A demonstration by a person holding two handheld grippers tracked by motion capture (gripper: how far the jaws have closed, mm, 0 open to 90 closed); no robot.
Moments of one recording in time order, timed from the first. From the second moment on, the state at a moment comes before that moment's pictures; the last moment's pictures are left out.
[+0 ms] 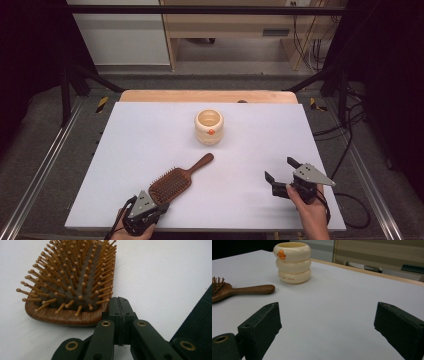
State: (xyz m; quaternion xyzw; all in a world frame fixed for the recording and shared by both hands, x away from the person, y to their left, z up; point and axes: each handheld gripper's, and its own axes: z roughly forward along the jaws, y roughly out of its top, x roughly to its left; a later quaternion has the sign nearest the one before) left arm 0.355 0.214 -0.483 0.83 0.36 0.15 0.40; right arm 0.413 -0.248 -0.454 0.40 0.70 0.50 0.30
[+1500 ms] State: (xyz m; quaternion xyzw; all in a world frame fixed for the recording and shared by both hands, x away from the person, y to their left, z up) left arm 0.376 0.244 -0.480 0.81 0.41 0.18 0.38; right arm 0.413 -0.247 -0.454 0.40 0.70 0.50 0.30
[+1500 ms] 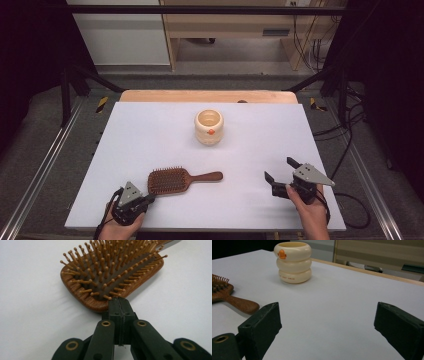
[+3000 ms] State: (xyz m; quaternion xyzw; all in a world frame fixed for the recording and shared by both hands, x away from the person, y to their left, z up) left arm 0.414 0.265 -0.482 0.77 0.46 0.21 0.37; right arm 0.414 -0.244 -0.455 0.39 0.71 0.50 0.30
